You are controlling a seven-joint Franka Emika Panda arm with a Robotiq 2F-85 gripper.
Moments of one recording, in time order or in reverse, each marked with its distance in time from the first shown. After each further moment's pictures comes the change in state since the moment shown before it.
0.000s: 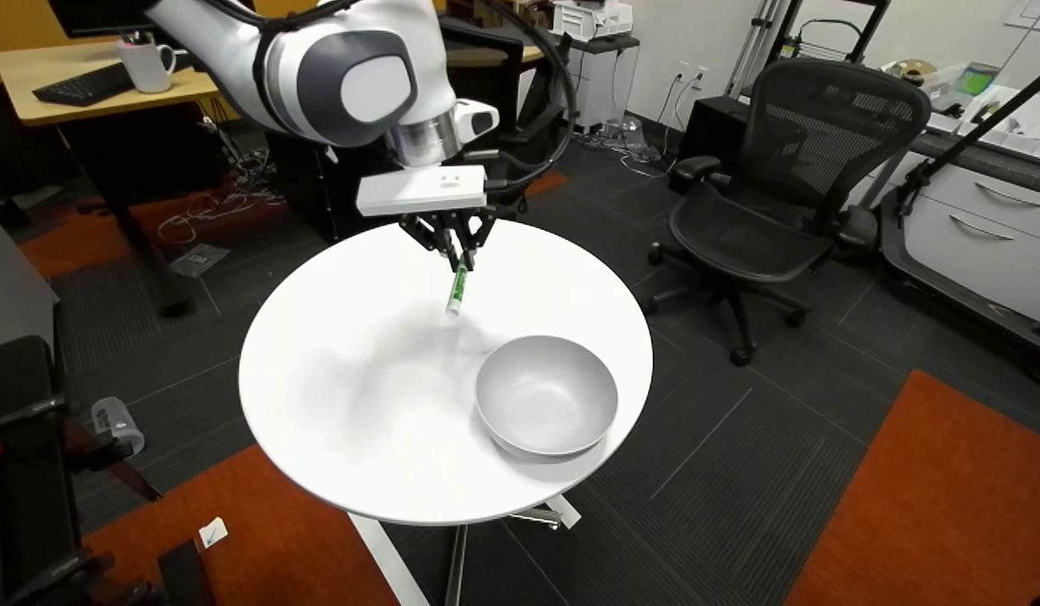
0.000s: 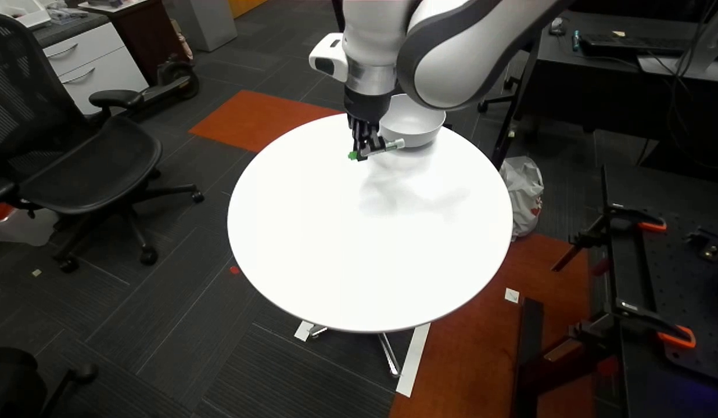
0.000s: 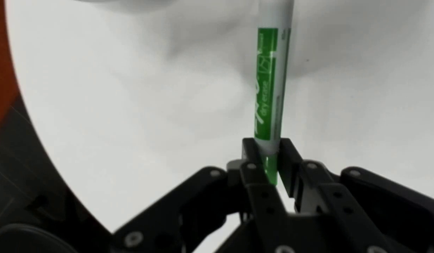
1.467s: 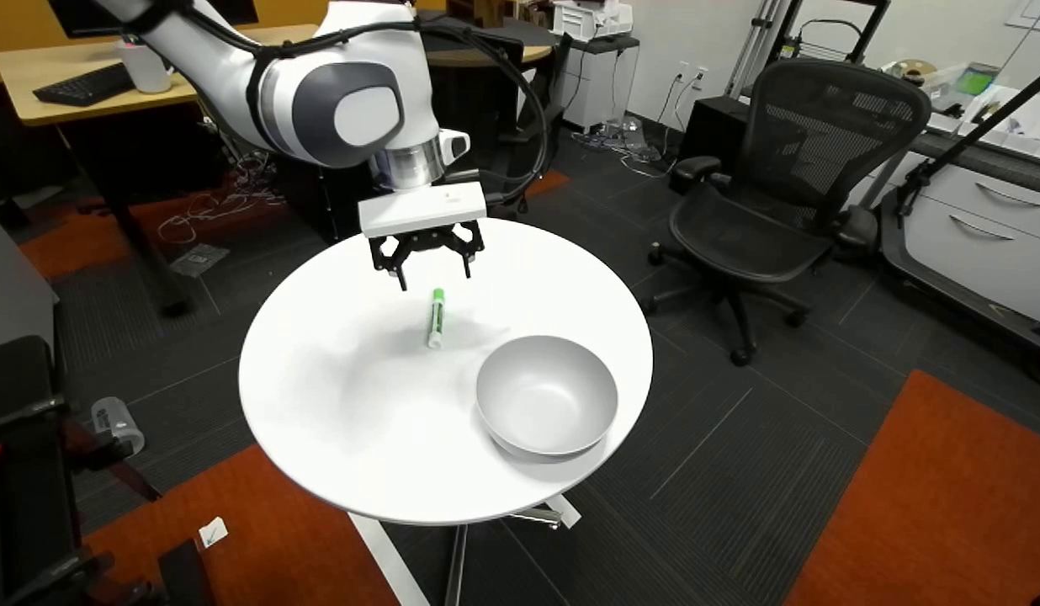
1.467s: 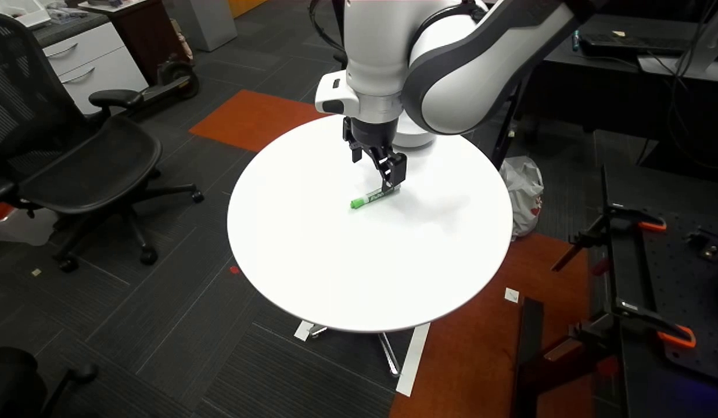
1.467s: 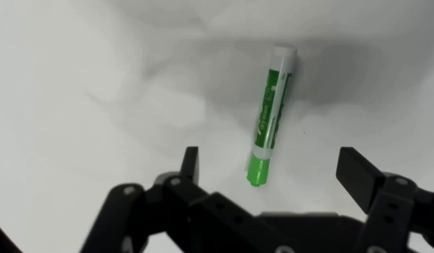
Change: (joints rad) arm -0.025 0.031 0.053 -0.023 -0.026 -0.043 -0.254
